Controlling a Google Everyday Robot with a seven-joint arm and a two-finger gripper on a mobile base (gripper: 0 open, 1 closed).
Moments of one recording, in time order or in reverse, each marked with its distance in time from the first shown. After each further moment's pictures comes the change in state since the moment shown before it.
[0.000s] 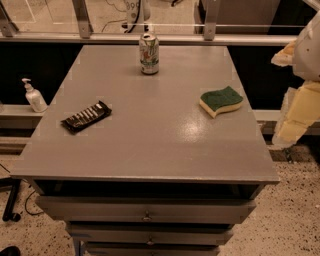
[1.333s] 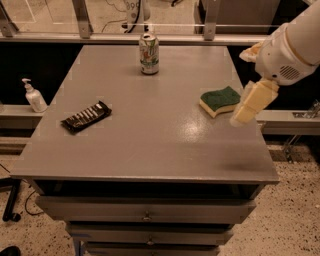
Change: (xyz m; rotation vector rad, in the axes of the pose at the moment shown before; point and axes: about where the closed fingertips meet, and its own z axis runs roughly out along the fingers) arm -0.044 -0.060 0.064 0.058 -0.263 0.003
